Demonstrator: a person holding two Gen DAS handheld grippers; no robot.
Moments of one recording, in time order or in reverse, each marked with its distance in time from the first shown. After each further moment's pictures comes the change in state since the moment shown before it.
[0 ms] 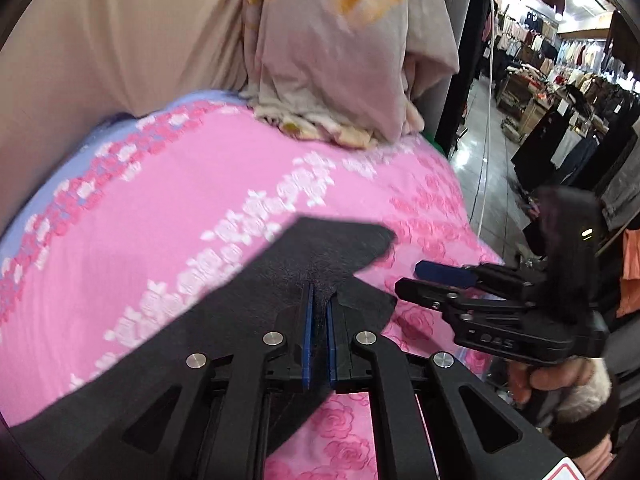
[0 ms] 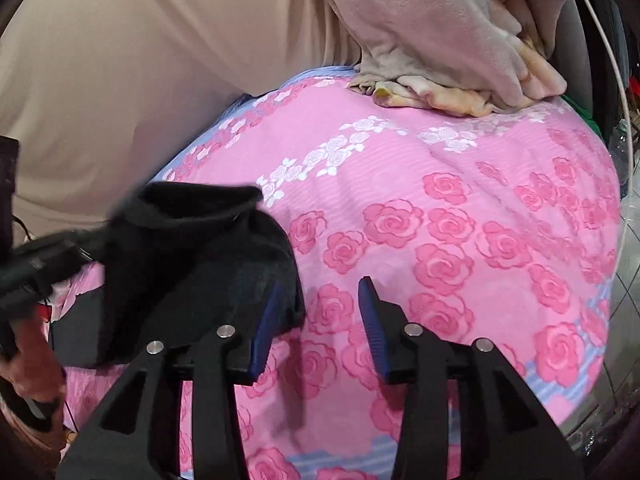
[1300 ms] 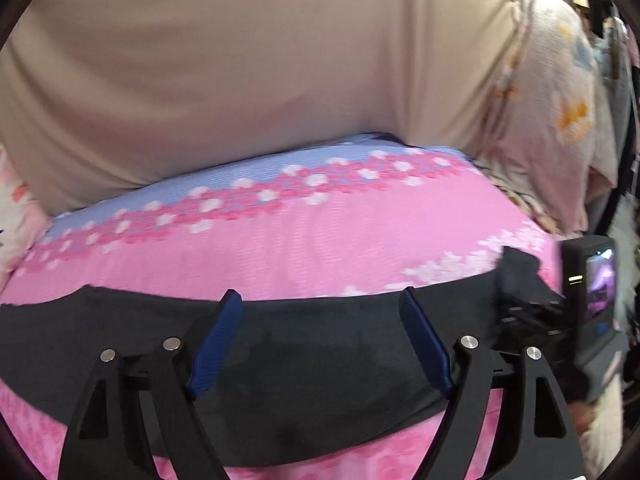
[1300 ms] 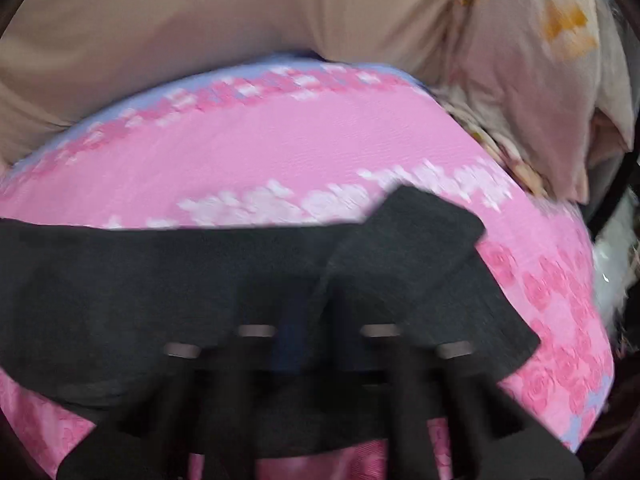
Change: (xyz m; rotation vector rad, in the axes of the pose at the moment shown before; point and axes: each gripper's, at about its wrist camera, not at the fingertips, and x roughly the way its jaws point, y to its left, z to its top) left arm -0.173 0.146 -0.136 -0.404 -0.246 0.556; right arm 0.082 0.164 -0.023 -0.234 -0.003 -0.338
